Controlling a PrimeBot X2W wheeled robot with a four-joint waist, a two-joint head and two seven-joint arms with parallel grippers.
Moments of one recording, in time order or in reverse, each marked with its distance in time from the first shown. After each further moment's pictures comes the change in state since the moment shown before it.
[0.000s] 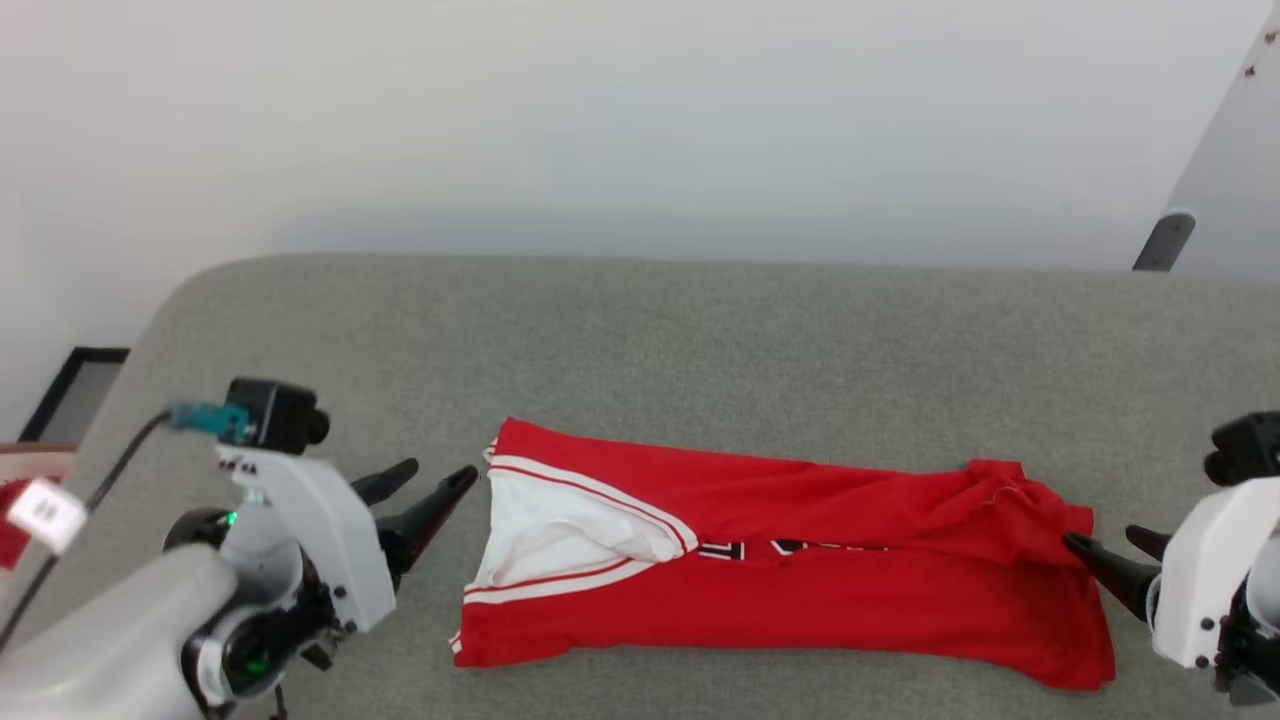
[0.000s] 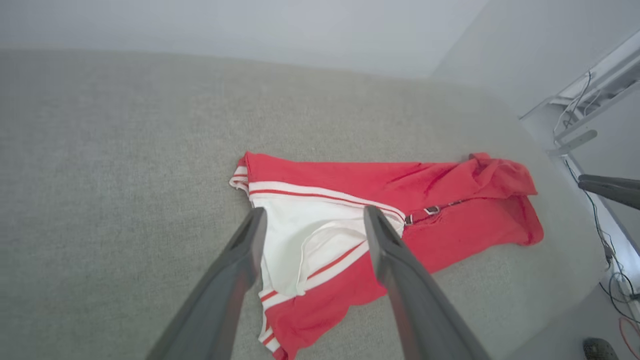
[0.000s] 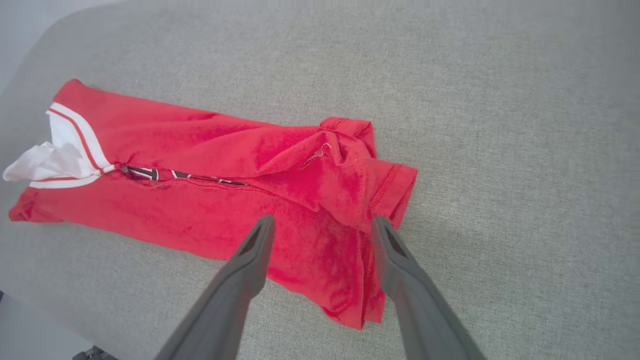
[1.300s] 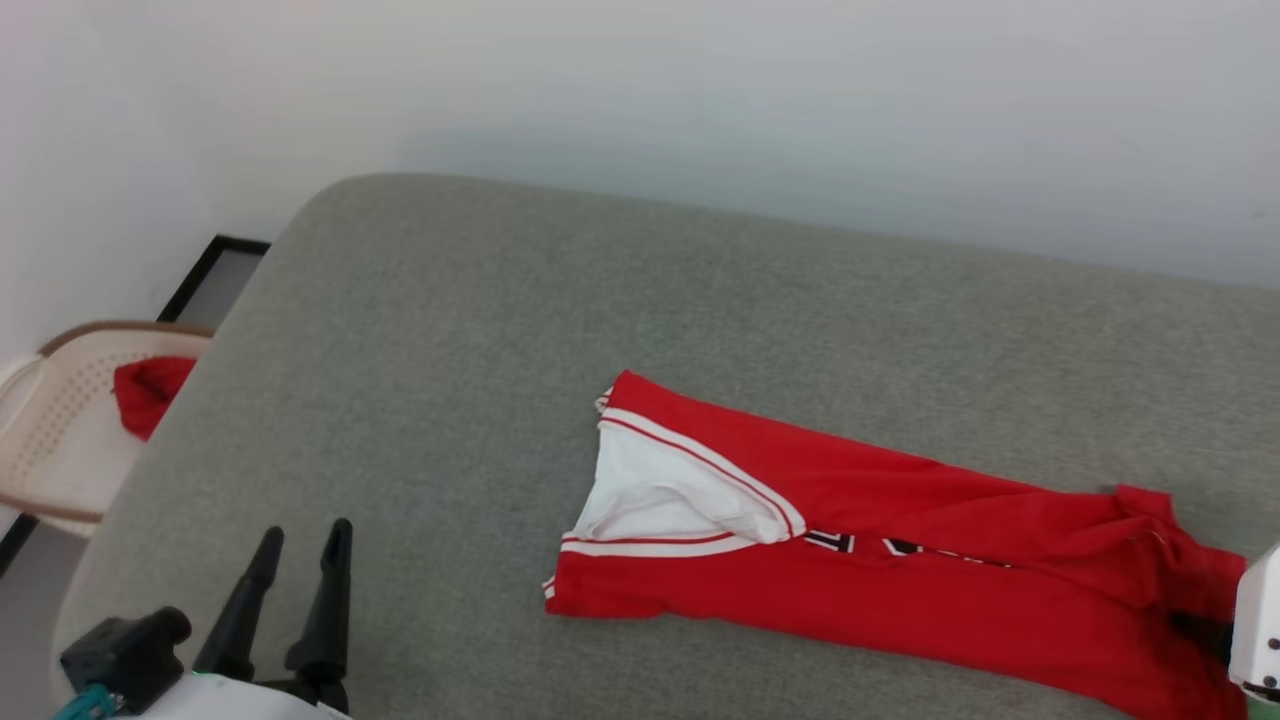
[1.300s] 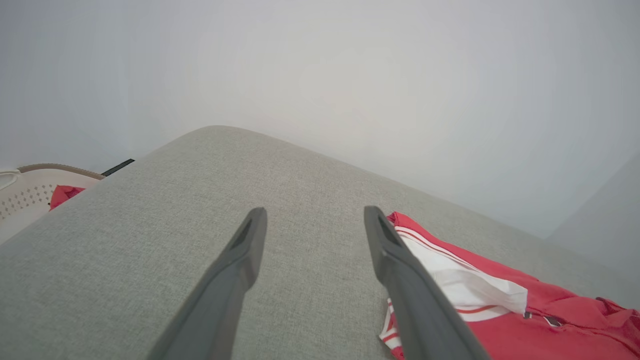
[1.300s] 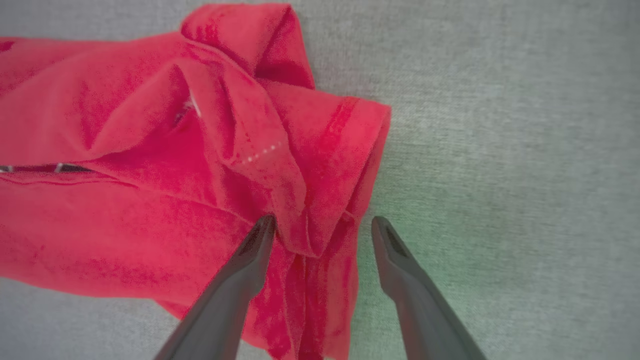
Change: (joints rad) left arm 0.724 -0.370 0.846 -0.137 0.641 -0.035 -0.397; right arm -0.034 0.055 -0.229 0.299 -0.203 0.000 0.101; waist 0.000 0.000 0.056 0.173
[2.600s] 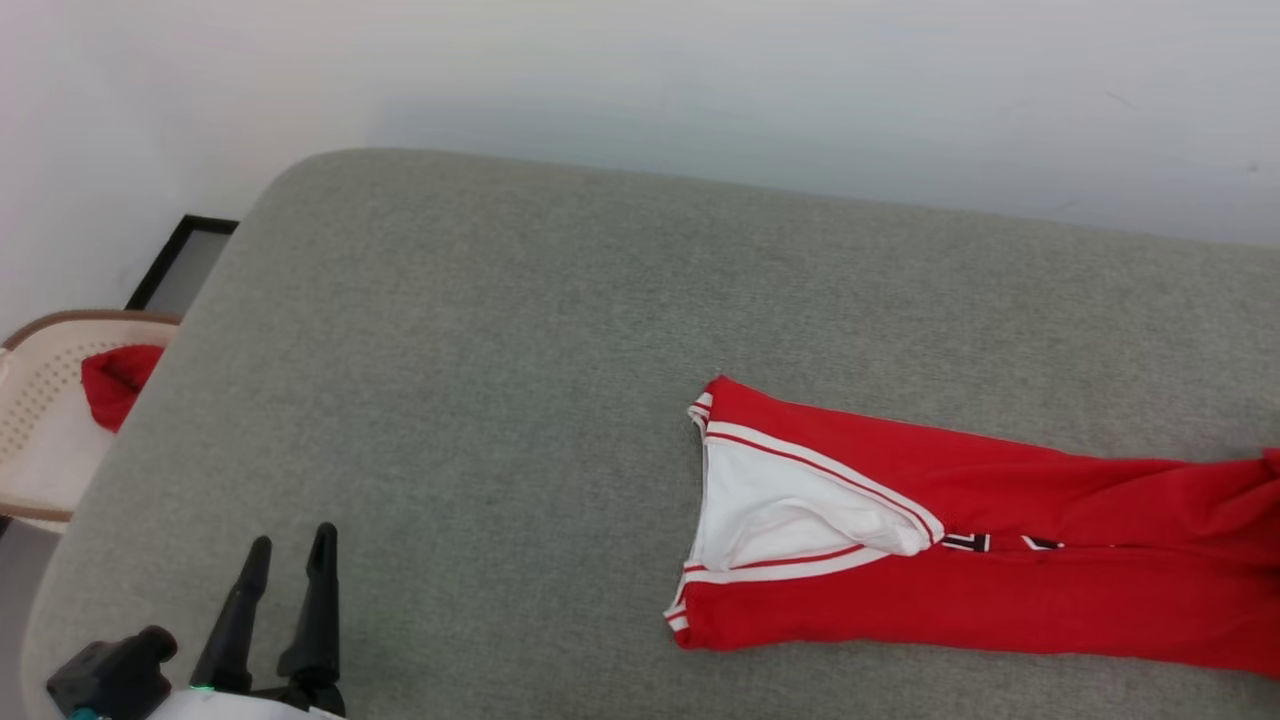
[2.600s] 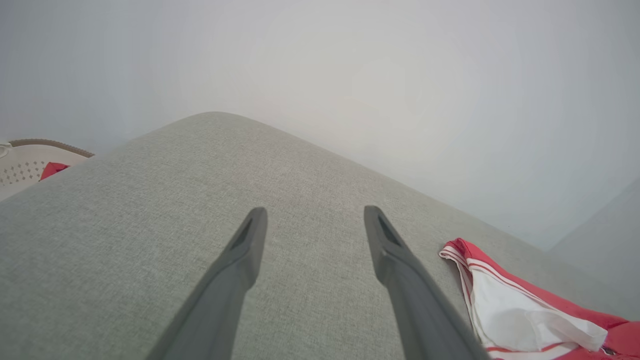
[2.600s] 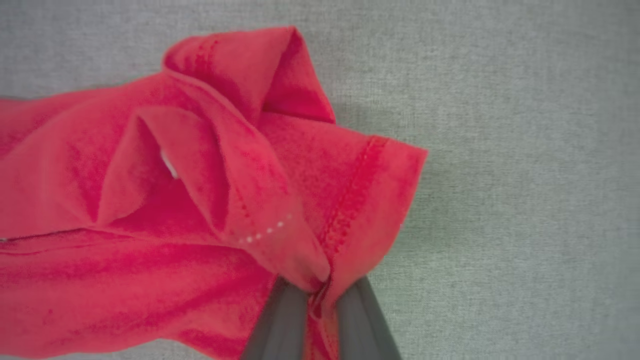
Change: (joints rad) left arm 0.019 -0.142 0.140 0.044 0.073 -0.096 -0.002; right arm -0.203 -0.205 0.142 0.274 0.063 0.000 -0.076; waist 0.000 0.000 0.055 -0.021
